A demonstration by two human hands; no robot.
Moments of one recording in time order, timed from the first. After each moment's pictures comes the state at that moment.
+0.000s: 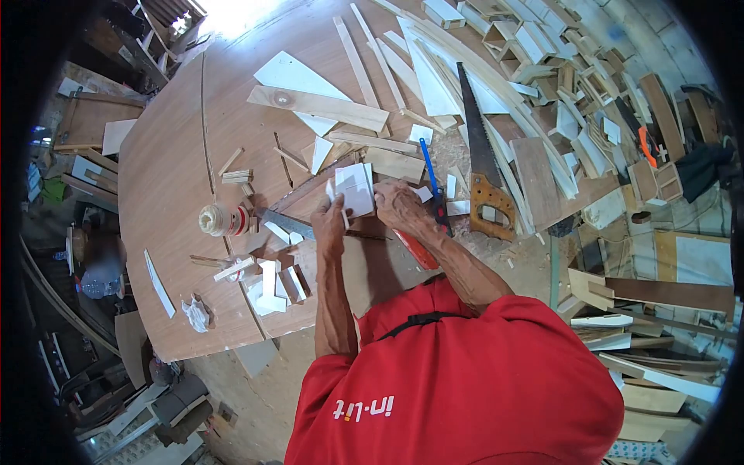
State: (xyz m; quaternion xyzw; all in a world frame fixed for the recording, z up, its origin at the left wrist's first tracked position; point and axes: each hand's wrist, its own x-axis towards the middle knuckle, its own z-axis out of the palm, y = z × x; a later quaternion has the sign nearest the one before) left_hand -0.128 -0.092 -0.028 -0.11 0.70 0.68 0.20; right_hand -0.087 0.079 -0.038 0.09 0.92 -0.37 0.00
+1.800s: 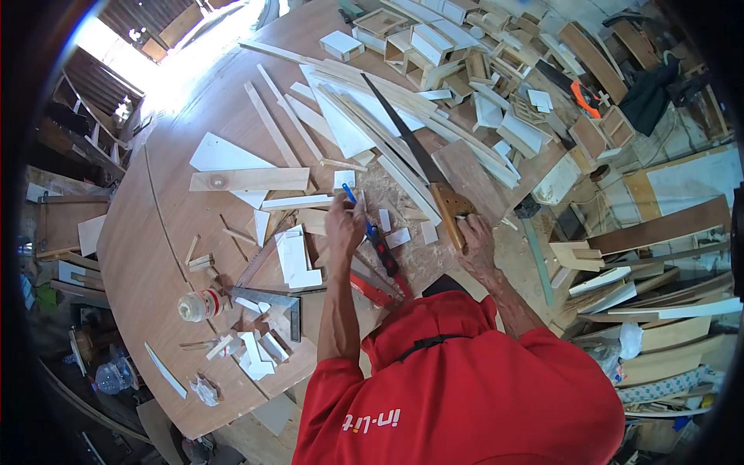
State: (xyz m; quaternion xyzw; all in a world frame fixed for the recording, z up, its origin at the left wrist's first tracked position) left_hand -0.132 0.079 -0.015 0.18 0.84 0.47 0.18; right_hand 0.105 0.244 -0.014 0.19 0.94 -0.16 -0.21
